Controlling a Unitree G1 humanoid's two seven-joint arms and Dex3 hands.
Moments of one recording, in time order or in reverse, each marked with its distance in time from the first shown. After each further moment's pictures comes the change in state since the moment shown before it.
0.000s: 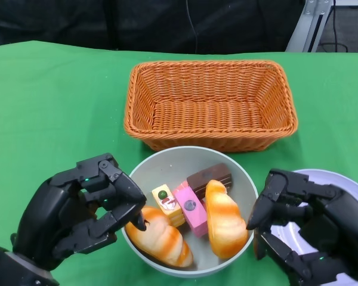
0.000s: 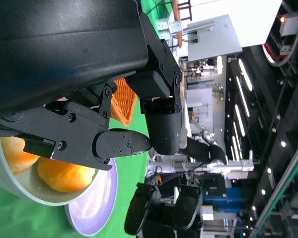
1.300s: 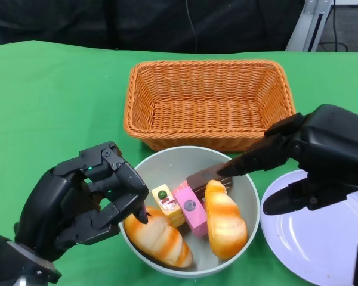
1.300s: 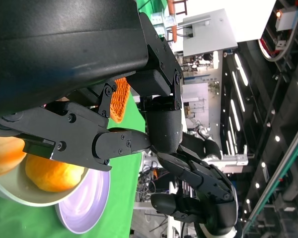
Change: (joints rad) left arm -0.034 0.016 -0.009 -0.024 -0.025 0.049 0.009; right arm -0.494 -0.345 0.038 0.102 -0.562 -0.277 0.116
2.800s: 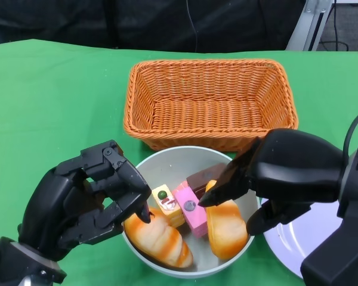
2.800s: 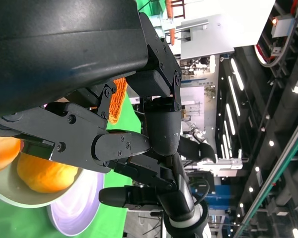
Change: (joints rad) left arm 0.003 -0.025 -0.011 -0.008 -0.010 -0.003 0.016; right arm -0.127 0.040 0.199 0.238 -0.236 -0.214 -0.038
